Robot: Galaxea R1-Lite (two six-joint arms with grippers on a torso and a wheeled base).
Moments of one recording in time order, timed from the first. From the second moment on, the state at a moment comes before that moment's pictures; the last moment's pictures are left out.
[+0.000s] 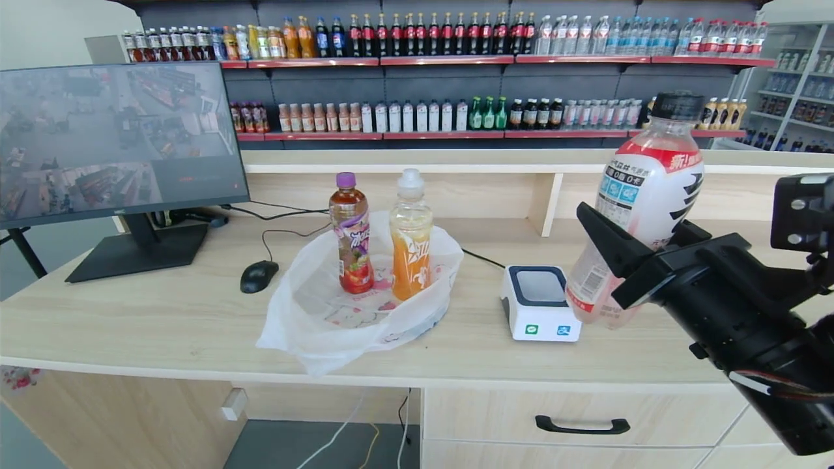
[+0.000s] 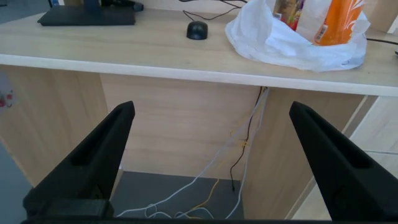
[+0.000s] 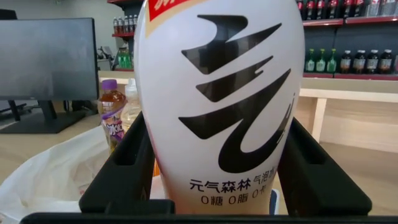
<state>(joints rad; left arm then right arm) 0.00 0.00 0.00 0.00 0.00 0.01 0.63 1.56 -0.37 -1.57 -0.25 -0.07</state>
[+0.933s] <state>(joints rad) 0.00 0.00 0.00 0.00 0.00 0.01 0.52 1.73 -0.61 -1.57 -0.05 -0.51</state>
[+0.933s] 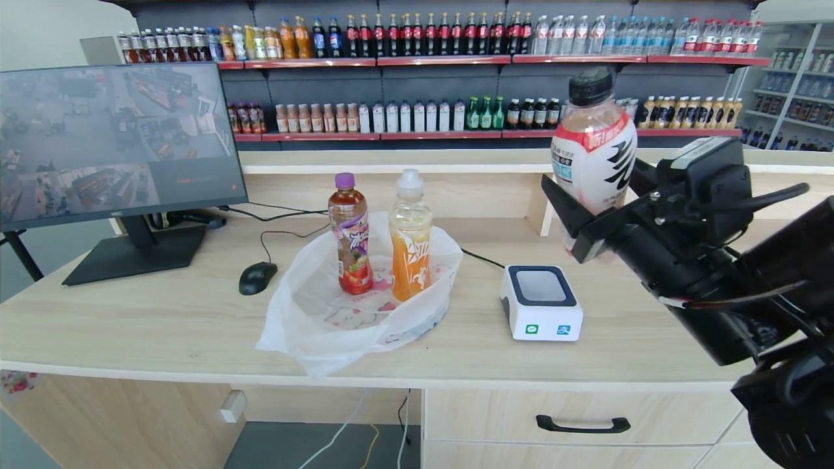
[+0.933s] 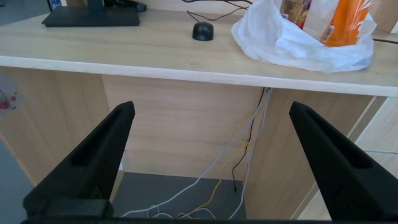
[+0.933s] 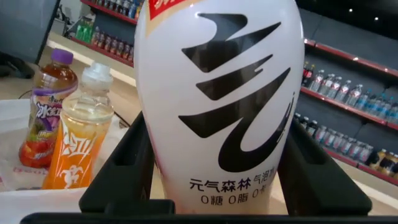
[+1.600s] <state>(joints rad) 0.00 0.00 0.00 0.00 0.00 0.01 0.38 1.94 -0.72 -1.57 0.51 -0.83</state>
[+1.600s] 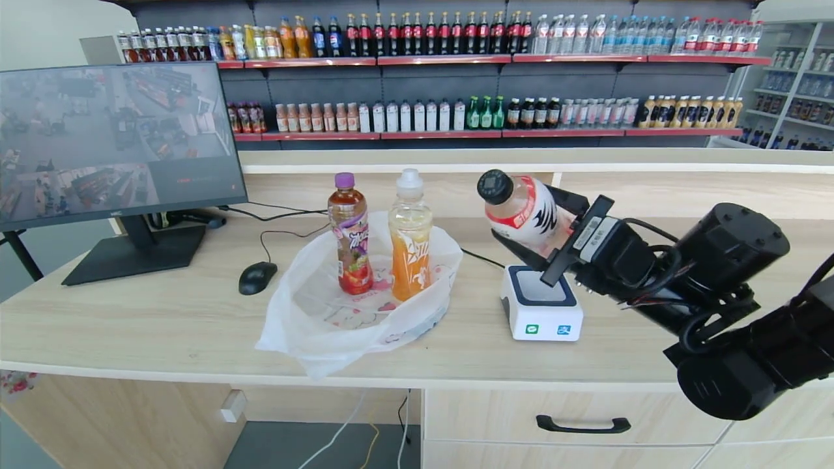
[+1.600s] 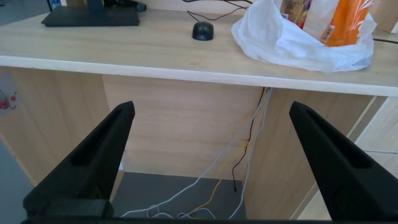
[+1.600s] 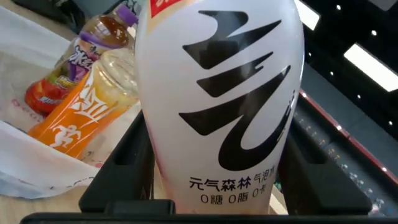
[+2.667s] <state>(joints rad) 0.00 0.00 0.00 0.00 0.00 0.01 0.27 2.05 -0.71 -1.57 0.82 -0.98</state>
